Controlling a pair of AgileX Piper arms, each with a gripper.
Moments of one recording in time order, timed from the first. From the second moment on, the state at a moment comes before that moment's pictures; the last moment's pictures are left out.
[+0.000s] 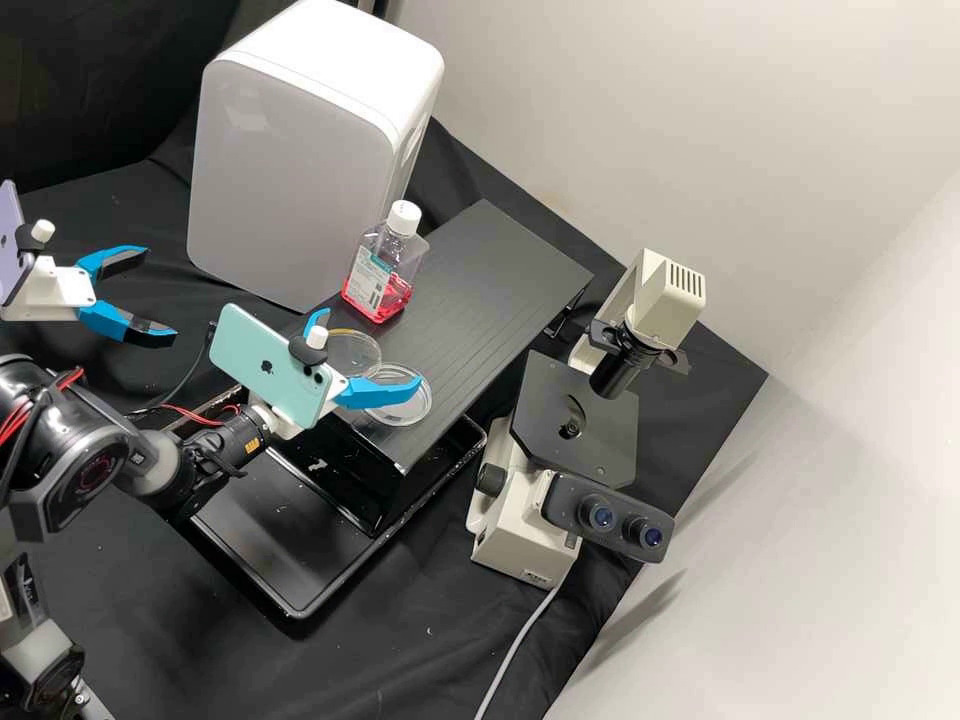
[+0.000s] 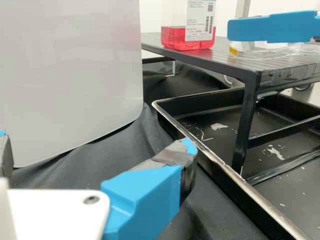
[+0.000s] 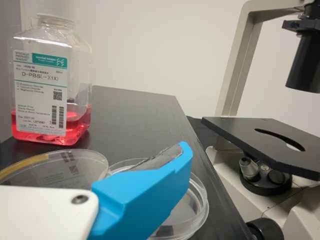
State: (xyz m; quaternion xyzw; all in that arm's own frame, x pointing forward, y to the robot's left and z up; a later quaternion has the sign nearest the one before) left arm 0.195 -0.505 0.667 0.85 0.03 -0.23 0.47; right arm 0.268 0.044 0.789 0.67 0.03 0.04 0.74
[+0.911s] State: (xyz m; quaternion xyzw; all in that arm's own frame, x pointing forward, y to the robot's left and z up) left arm 0.196 -0.505 0.670 0.85 0.03 -0.22 0.48; right arm 0.268 0.052 0.763 0.63 0.05 0.03 0.77
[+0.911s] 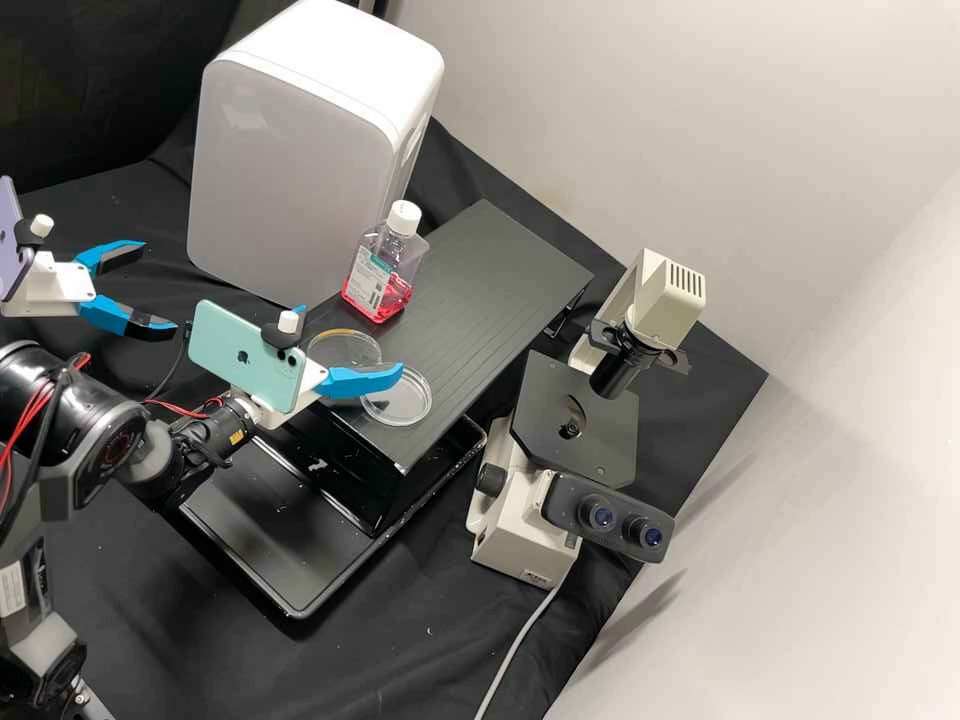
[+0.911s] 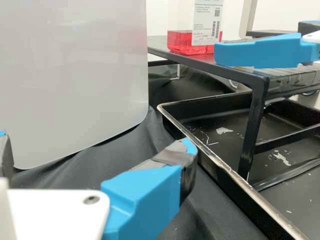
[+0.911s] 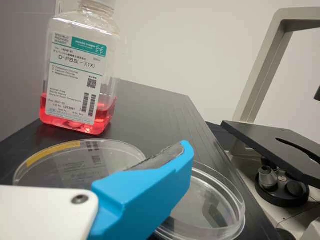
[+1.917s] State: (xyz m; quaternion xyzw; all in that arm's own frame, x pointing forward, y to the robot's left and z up) left arm 0.196 -0.505 0.671 0.85 0.03 -0.22 0.48; right arm 0.270 0.046 0.763 0.64 0.04 0.02 0.77
